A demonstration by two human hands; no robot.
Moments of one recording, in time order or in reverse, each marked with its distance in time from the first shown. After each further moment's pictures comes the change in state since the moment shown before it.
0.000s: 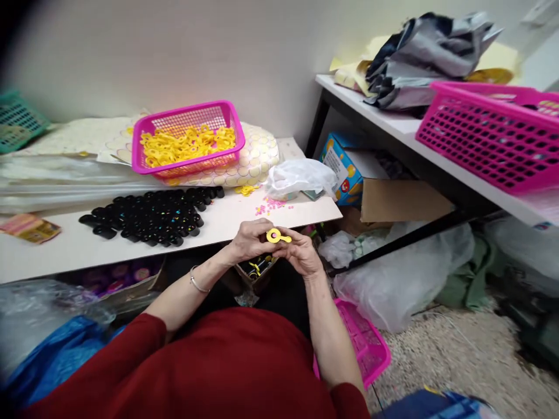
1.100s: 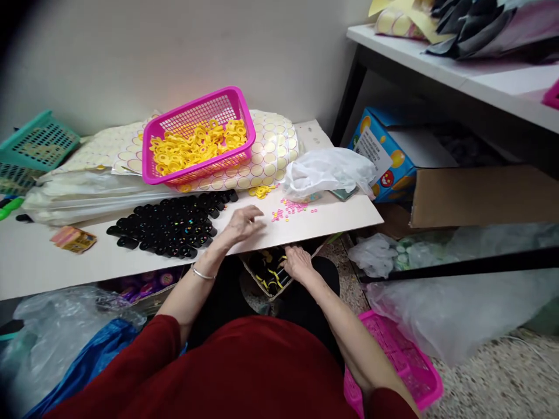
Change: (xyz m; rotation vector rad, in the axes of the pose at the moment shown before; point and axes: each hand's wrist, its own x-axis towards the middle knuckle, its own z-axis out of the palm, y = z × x) left_hand 0.004 -0.099 -0.051 0.299 -0.213 -0.500; right_hand 0.058 0.055 -0.003 -1.667 -0.108 0.370
